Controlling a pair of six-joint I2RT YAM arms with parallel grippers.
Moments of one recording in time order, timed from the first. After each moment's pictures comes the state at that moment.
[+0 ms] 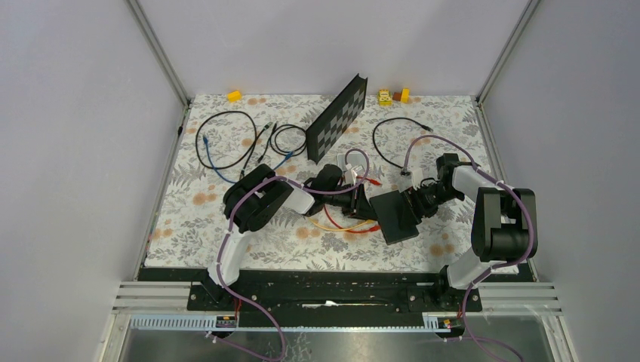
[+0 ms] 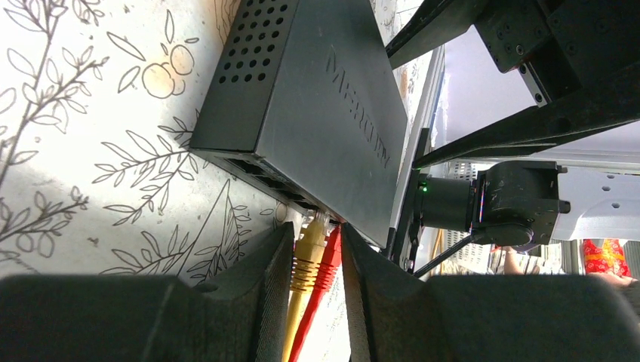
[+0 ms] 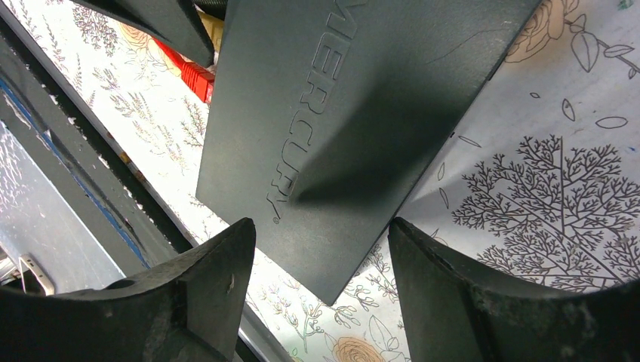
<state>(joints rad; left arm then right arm) -0.77 2.19 1.07 0.63 0.79 -0.91 -0.04 1.62 0.88 -0.86 -0.67 -0.67</state>
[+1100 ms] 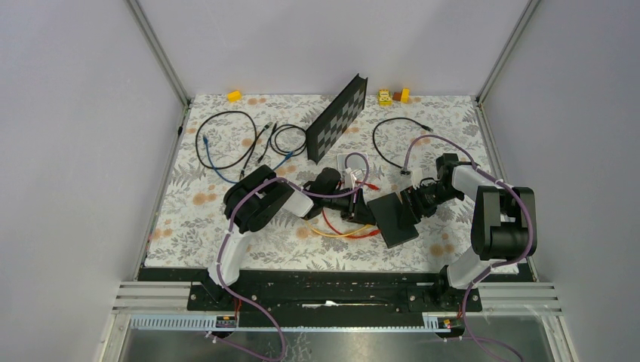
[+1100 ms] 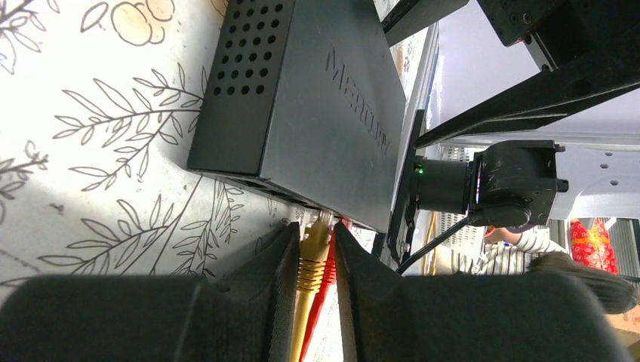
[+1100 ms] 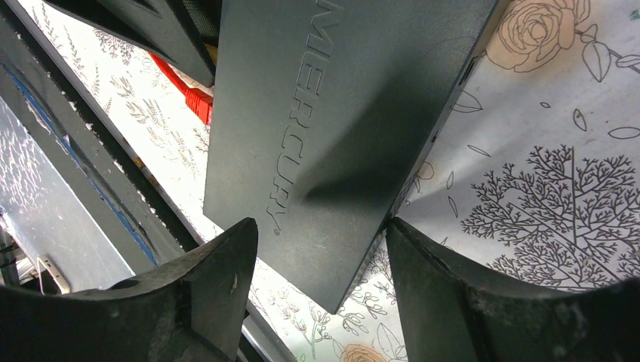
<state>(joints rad) -0.78 2.19 1.03 0.68 0.83 -0.93 -0.04 1.63 0.88 -0.86 -0.70 -0.65</state>
